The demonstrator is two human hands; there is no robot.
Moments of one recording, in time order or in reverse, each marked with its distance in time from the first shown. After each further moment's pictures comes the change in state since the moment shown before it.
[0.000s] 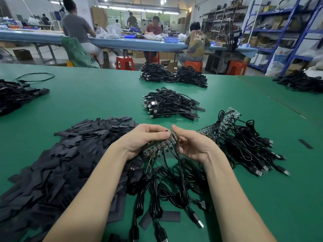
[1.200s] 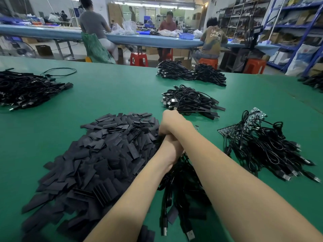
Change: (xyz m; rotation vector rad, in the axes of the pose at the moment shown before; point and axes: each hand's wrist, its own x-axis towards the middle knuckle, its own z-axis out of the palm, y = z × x) left_hand -0.008 -0.030 0.047 -0.030 0.465 -0.032; right_hand 0.079 -0.011 0.113 -1.670 0.288 -0.099
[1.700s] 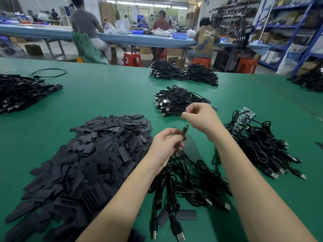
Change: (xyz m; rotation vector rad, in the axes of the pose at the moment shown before) left_hand 0.005 0.008 0.004 -0.304 -0.029 -0.011; right_hand -0.031 0.097 -0.026 0.765 0.363 0.004
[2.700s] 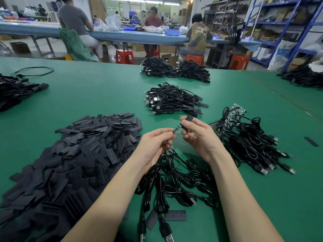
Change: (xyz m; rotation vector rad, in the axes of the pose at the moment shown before) left_hand -0.001 0.004 -0.001 -0.069 -0.016 -0.052; right_hand -0.035 0.054 -0.002 0.932 -0.178 0.176
